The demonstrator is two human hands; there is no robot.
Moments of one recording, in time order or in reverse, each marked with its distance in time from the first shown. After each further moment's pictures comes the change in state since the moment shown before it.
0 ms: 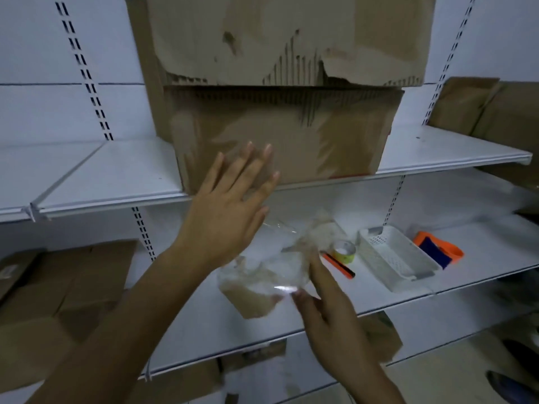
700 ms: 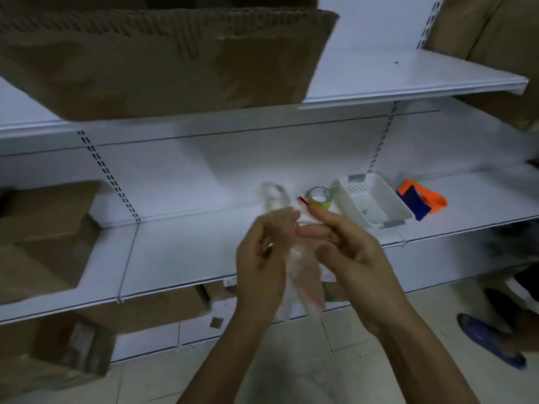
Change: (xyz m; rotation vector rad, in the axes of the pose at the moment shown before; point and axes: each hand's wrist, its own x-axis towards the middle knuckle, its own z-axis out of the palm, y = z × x) left_hand -0.016 0.240 0.041 -1.476 0.231 -1.102; right_hand -0.018 0.029 -0.159 0.439 -0.145 0.240
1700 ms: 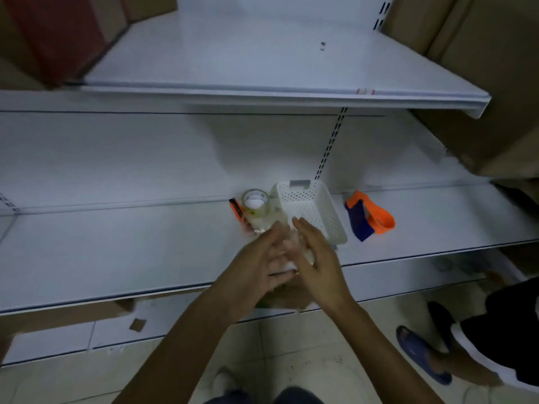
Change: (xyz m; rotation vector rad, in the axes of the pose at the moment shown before) left_hand 0.094 -0.135 0.193 -0.228 -0.281 -0.765; right_hand 0.130 0.094 -0.243 -0.578 0.008 0.012
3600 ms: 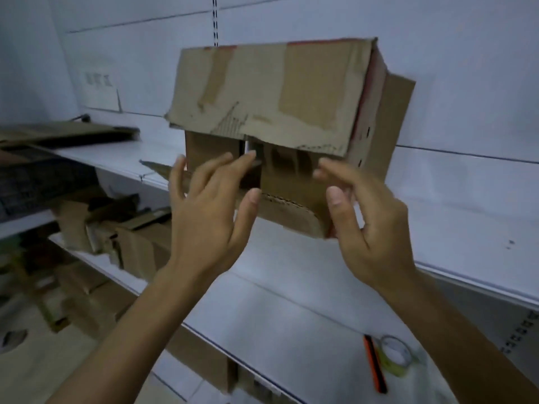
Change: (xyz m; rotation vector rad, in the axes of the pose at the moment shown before) left_hand -0.230 0.189 -0.049 1.628 1.537 1.212; right_hand 0.053 -0.298 0.039 0.115 0.102 -1.359
